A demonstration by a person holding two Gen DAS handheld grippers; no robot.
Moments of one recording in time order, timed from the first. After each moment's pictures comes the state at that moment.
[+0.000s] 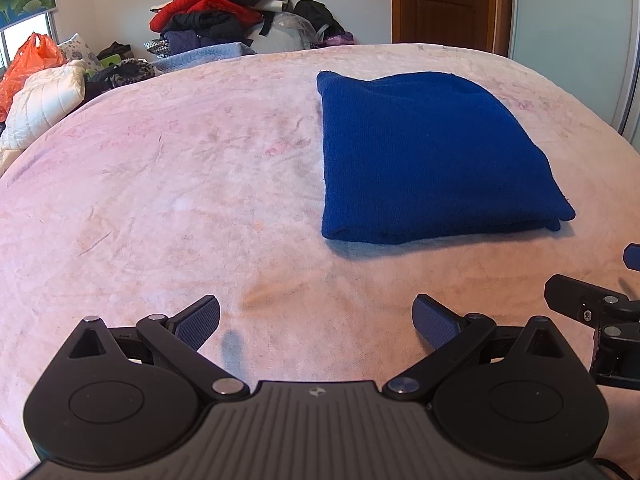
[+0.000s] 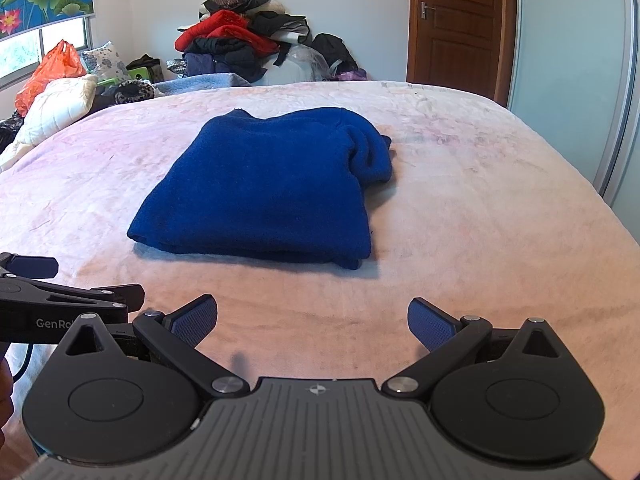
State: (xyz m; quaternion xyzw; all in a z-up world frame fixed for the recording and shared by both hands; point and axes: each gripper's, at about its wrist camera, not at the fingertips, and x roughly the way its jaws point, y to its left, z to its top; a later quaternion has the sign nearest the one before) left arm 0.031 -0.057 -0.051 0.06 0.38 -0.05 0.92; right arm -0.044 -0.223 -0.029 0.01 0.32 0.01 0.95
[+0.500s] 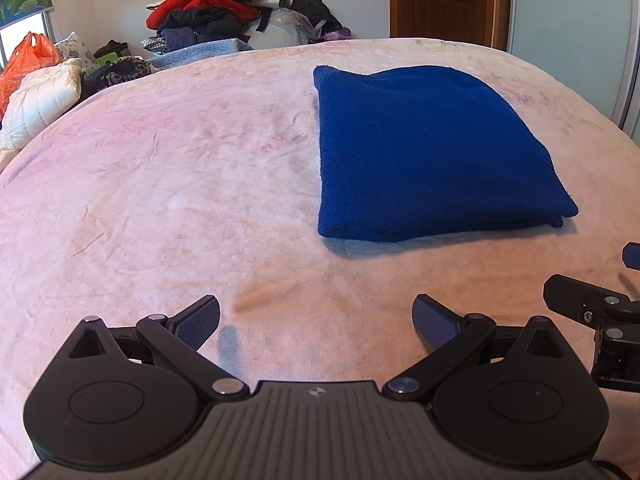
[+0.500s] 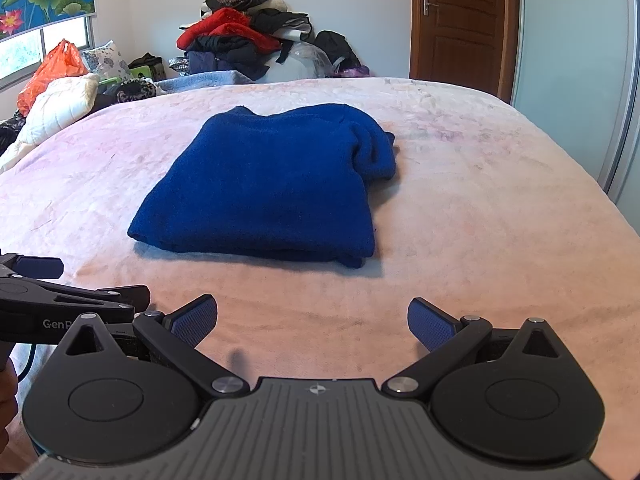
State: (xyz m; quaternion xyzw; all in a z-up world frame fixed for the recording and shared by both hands) left arm 0.035 -0.059 -0.055 0.07 0.38 -0.05 0.92; right arm -0.040 -0.223 -0.033 0.01 0.33 0.02 0.95
